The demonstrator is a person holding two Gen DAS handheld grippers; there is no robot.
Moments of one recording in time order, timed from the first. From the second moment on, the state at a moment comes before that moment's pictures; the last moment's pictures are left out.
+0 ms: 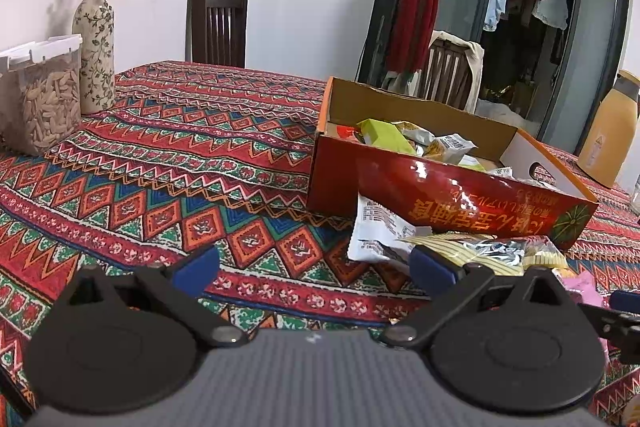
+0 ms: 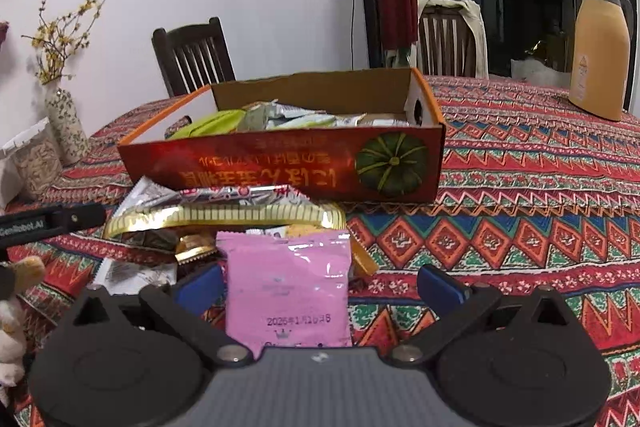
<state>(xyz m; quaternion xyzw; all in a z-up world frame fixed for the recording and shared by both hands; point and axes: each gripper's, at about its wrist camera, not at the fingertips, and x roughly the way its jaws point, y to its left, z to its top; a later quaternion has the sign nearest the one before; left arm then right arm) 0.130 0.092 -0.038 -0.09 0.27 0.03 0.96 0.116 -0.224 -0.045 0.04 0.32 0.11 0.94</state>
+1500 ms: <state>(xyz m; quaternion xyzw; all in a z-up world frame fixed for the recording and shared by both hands) 0.124 0.040 -0.026 -0.06 0.35 0.01 0.93 0.107 -0.280 -0.056 0.05 0.27 0.07 0.96</state>
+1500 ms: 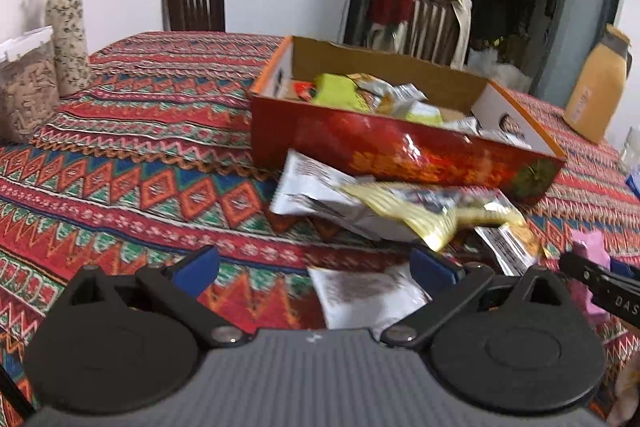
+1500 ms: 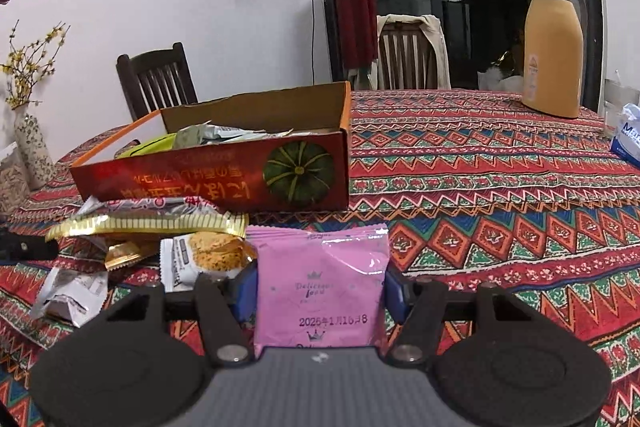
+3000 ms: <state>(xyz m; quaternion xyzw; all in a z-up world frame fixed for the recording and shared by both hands) 0.122 -0.021 -0.052 -0.01 0.36 0.03 0.93 0.099 -0.289 -0.053 0.09 0.26 0.11 0.96</state>
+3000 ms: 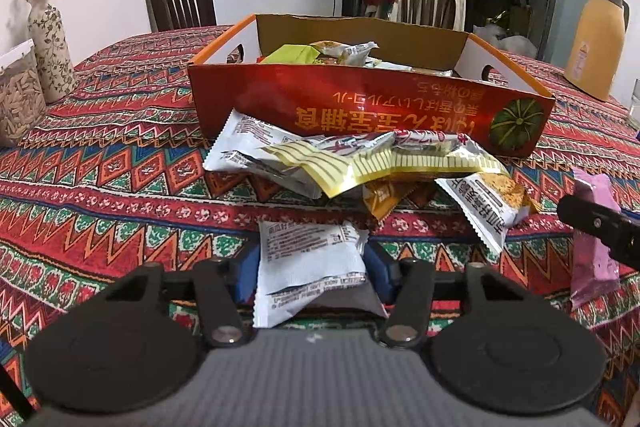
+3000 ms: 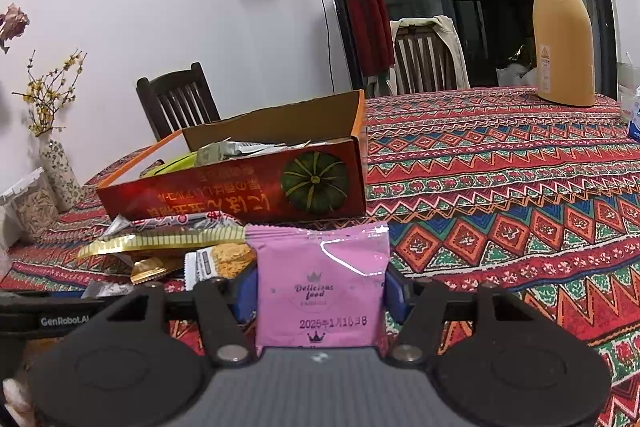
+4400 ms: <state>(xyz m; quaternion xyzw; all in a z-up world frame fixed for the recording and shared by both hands) 0.157 -0.017 0.071 -0.02 0.19 0.00 0.98 0.160 -0.245 0.052 0.03 0.14 0.10 0.98</state>
